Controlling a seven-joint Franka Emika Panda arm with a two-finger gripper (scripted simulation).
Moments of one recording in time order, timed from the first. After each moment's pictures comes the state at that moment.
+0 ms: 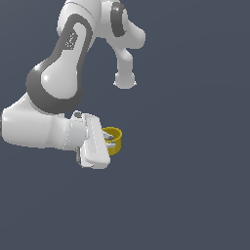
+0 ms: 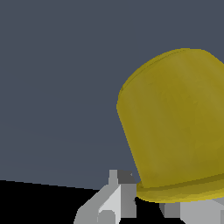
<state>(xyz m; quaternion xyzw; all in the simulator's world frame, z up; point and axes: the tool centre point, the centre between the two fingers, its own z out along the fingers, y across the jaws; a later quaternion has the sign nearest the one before) 0.066 -0.048 0.215 -0.73 0.51 0.35 0.29</state>
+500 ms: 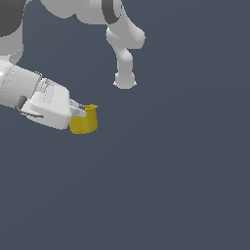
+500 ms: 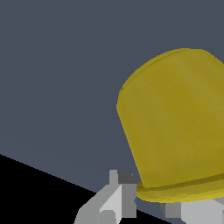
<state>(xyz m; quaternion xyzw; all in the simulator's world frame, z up) 0.047 -0.122 0.349 -0.78 0.44 0.28 0.34</state>
